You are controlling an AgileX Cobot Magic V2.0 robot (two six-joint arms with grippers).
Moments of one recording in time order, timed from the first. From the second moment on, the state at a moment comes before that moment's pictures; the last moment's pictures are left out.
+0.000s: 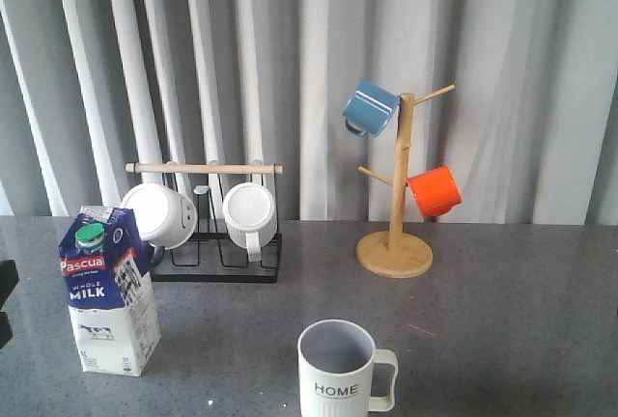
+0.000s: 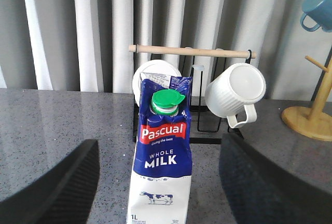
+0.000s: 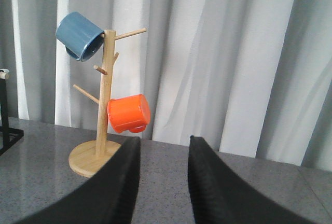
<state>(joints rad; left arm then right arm) -0.08 0.95 -0.63 -0.06 -0.11 -0.05 -0.01 0.89 -0.67 -0.15 -0.15 0.06</state>
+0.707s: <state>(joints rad) -0.08 0.95 -0.63 -0.06 -0.11 -0.05 -0.01 0.92 -0.67 -0.16 -0.09 0.11</state>
